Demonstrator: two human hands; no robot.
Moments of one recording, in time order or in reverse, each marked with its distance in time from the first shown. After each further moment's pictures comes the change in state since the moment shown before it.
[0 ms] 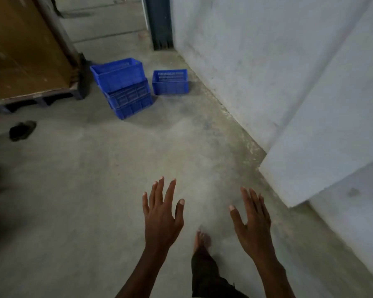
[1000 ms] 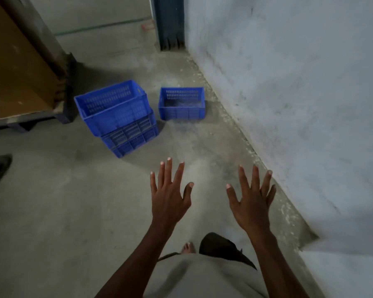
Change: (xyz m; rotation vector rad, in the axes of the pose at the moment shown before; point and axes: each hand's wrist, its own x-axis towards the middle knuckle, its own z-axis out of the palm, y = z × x) left_hand 0.812 -0.108 0.081 0.159 -0.032 0.042; right_hand 0.781 -0.231 0.174 -0.335 0.034 -0.040
